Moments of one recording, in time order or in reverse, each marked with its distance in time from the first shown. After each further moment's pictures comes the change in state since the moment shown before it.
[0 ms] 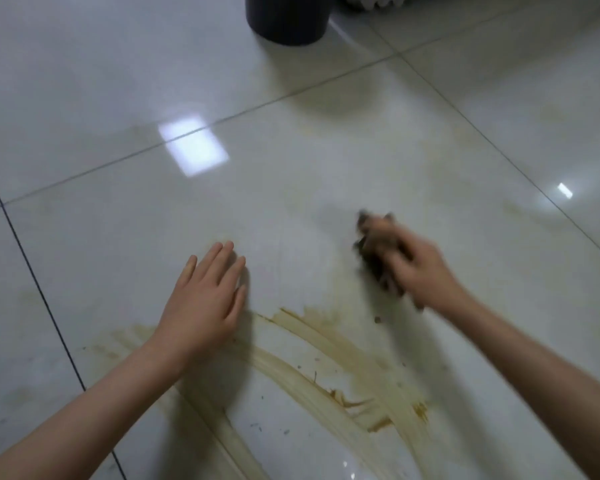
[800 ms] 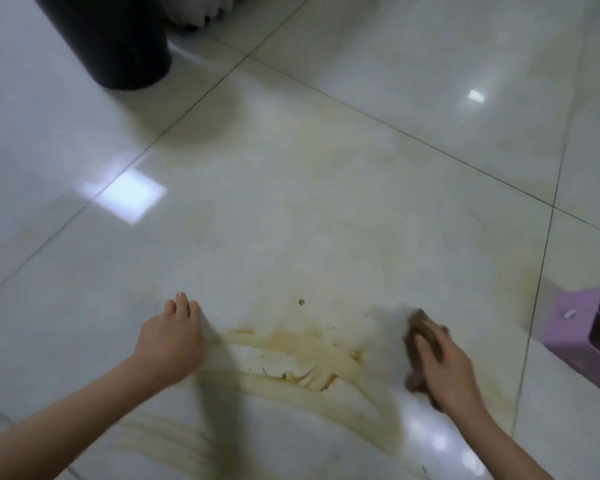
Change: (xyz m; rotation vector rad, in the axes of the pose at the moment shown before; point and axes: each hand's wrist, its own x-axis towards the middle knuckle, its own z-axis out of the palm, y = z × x) left_hand 0.022 0.059 -0.033 0.624 -0.415 0.168; right_hand -0.238 0.030 -0.009 0.179 0.497 0.936
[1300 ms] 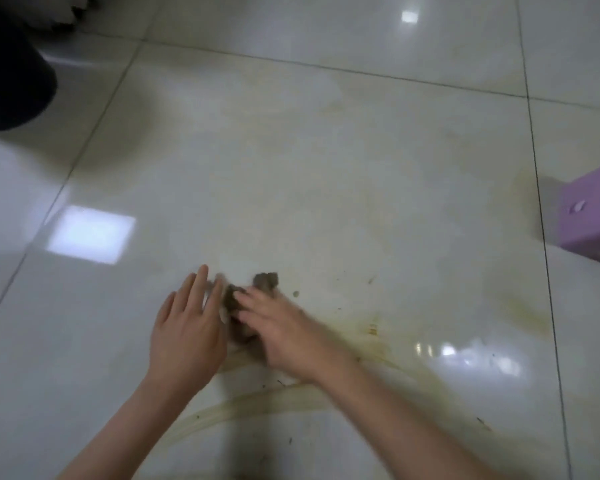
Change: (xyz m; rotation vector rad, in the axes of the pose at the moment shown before) left_hand 0.037 0.019 -0.024 -0.099 0.449 0.288; right_hand -0.006 -0.113 0.171 -0.234 -0.311 -0.784
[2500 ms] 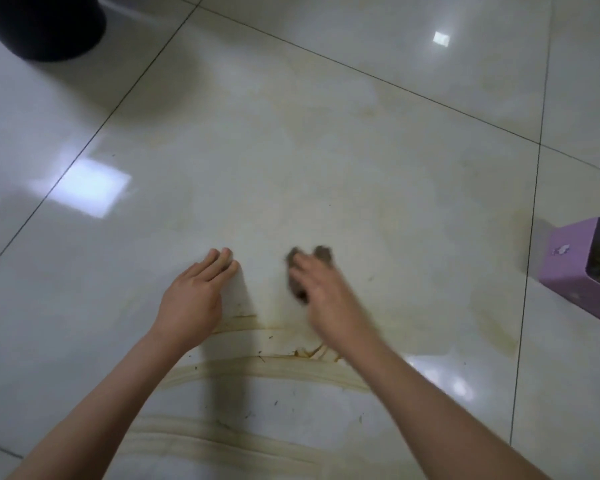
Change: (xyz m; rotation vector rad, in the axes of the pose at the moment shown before) left_hand -0.010 -0.021 0.023 -0.338 0.088 0.065; right_hand -0.025 0.024 -0.033 -0.175 0.097 0.163
